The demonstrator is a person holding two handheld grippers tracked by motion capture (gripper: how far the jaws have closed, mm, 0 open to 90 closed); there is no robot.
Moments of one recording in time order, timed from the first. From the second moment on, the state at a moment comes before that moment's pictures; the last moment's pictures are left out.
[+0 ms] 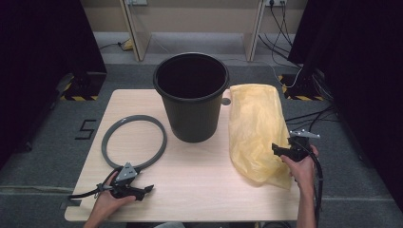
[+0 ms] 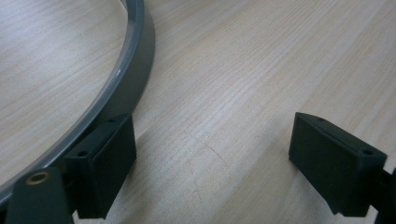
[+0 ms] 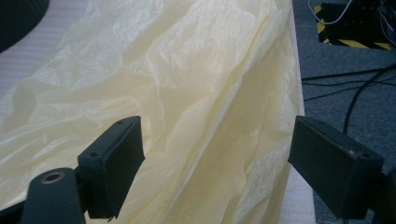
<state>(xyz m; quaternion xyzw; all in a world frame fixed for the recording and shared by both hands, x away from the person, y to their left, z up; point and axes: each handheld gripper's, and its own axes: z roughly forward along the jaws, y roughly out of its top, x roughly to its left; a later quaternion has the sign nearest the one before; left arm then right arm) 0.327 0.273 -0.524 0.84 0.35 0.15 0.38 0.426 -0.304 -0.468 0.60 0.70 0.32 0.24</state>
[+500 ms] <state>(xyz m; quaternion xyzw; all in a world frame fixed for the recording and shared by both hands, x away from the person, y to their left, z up) 0.327 0.273 -0.524 0.84 0.35 0.15 0.38 0.439 -0.315 -0.490 0.62 0.70 0.29 0.22</state>
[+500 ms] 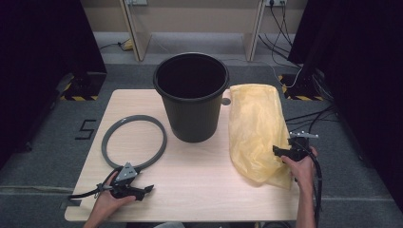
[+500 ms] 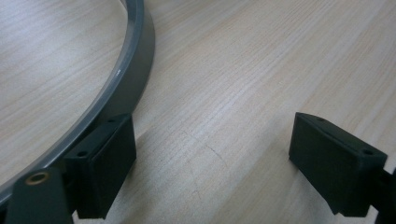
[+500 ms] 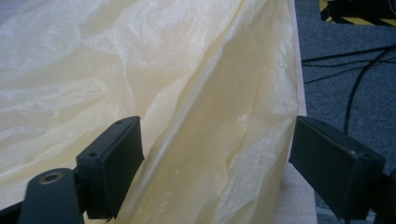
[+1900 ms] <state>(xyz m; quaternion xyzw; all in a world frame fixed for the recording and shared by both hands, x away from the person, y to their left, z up) 0.327 0.273 -0.524 0.84 0.35 0.15 0.38 0.489 -0.285 -0.372 0.53 0.68 0.46 0.20</state>
